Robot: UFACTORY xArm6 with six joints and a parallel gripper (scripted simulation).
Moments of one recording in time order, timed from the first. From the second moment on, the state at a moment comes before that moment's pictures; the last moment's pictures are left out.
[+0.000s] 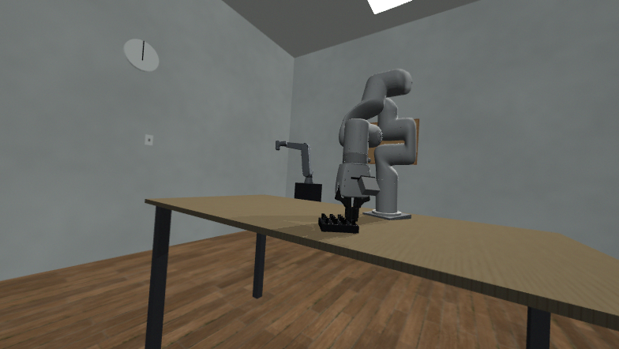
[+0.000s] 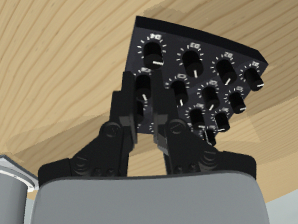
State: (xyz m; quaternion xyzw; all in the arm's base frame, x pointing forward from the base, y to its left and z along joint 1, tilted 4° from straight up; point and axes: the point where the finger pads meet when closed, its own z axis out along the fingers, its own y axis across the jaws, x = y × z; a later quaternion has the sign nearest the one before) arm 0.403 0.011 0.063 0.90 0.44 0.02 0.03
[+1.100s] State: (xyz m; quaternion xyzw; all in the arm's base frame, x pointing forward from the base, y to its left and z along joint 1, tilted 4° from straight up) arm 0.403 0.011 0.063 0.85 0.53 0.02 0.03
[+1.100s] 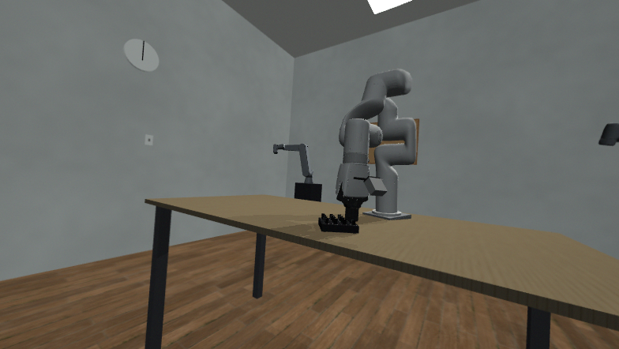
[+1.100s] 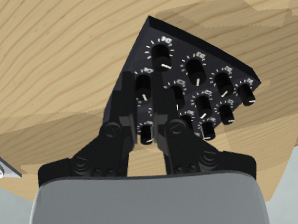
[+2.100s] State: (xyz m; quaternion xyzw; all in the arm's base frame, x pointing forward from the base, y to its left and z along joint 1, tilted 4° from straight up) arm 0.403 0.011 0.063 0.65 0.76 0.01 0.04
